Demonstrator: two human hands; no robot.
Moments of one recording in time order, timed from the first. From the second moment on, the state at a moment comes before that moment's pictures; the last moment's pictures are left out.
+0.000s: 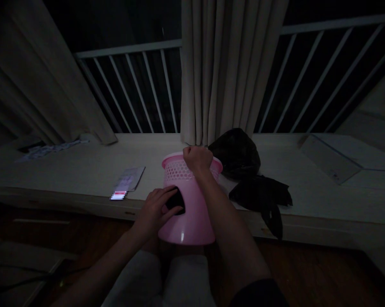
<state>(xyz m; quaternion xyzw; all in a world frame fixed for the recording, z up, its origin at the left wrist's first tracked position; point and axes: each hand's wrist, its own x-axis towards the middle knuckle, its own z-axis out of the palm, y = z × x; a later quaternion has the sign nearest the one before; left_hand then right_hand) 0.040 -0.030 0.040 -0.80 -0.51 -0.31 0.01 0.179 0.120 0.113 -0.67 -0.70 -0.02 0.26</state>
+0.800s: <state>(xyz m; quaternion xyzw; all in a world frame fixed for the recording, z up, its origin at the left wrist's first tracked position) -0.003 -0.017 0.026 -0.80 -0.47 -0.37 0.01 0.100 0.140 0.117 -0.67 -0.72 -0.07 0.19</state>
